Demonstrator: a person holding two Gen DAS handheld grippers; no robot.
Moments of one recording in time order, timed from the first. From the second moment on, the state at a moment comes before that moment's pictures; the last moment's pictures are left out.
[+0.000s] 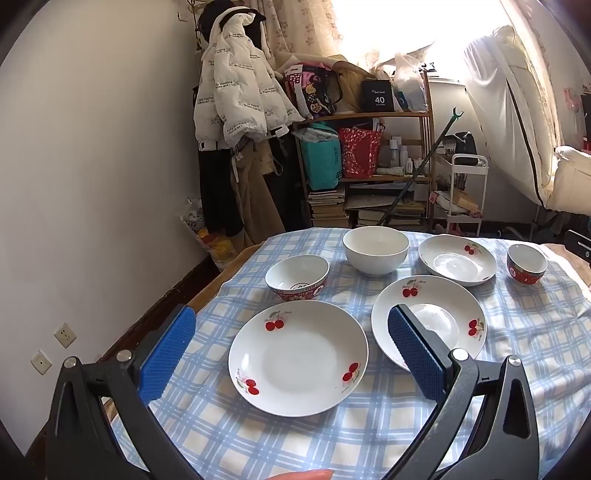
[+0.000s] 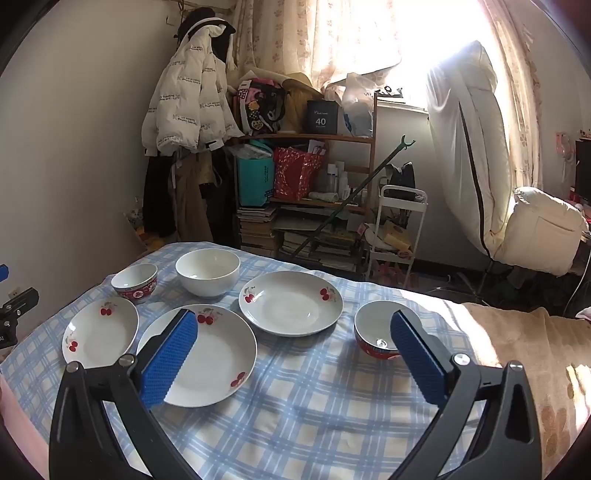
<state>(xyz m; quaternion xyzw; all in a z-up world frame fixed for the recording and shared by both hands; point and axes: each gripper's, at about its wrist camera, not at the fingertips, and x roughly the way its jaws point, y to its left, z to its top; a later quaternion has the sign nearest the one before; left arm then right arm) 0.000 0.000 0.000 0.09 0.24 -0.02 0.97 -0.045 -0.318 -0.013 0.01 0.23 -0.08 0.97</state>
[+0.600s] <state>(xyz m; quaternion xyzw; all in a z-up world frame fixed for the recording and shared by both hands) -0.005 0.004 0.005 0.09 0.23 -0.02 0.97 -0.047 -0.316 -0.010 0.01 0.22 -0.08 0.97</state>
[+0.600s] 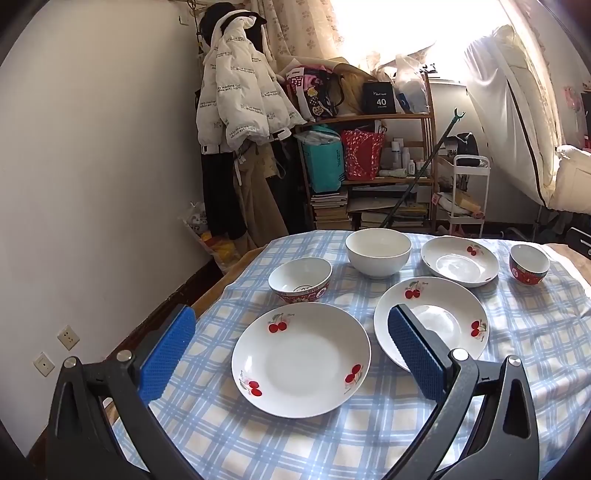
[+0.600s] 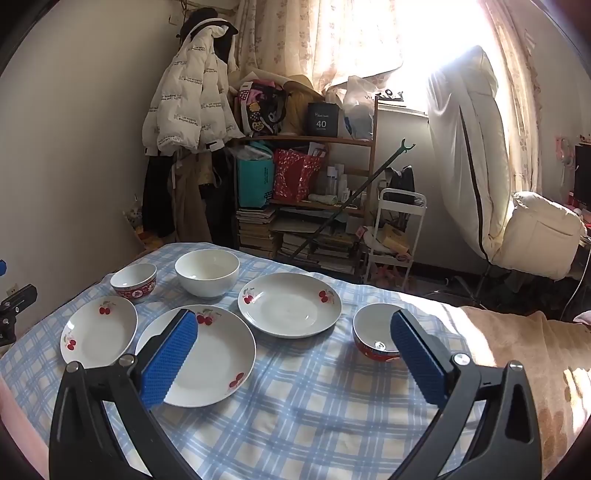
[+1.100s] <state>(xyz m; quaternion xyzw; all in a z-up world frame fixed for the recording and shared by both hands) -0.002 0.001 0.004 0.09 0.23 -0.02 0.97 -0.050 -0.313 -0.007 0.00 0.22 -0.08 0.97</state>
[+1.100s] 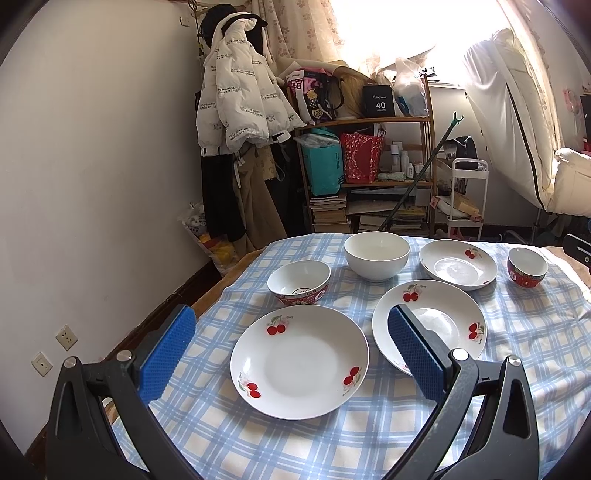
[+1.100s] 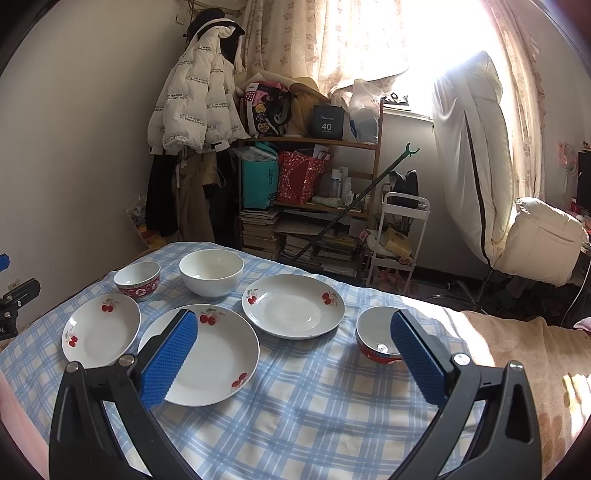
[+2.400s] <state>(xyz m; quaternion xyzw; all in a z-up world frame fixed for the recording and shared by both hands) -0.005 0.006 0.004 0.09 0.22 -0.02 0.97 -0.050 -0.311 0.000 0.00 0.21 -0.08 0.97</state>
